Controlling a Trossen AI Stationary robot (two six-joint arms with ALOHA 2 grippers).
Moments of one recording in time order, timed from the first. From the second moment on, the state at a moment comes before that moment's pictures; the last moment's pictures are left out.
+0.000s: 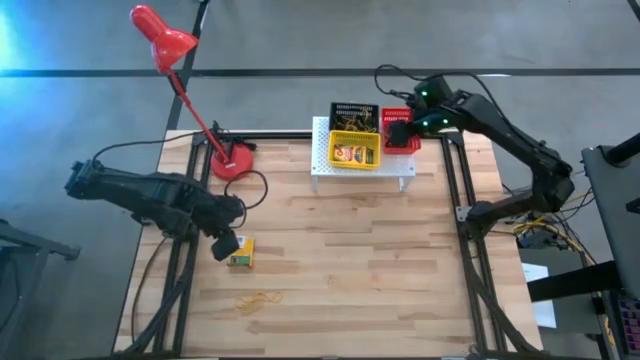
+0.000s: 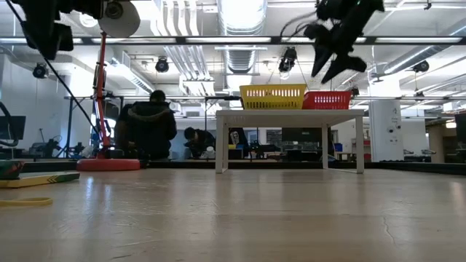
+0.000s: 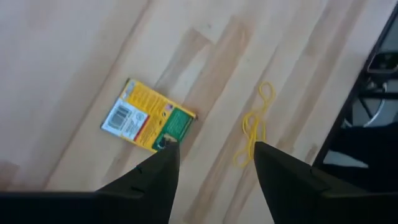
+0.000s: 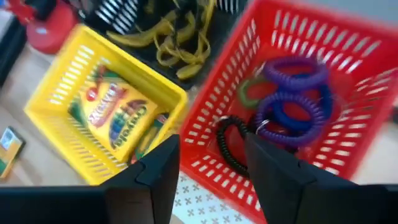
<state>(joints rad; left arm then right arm) -0.21 1.03 1.02 -1.20 0.12 -0.80 -0.79 1.35 1.35 -0.95 -0.16 0.40</state>
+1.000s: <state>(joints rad) -0.52 1.03 0.50 -0.70 -0.01 -0.58 0.56 1.15 1.22 -0.92 0.81 1.12</state>
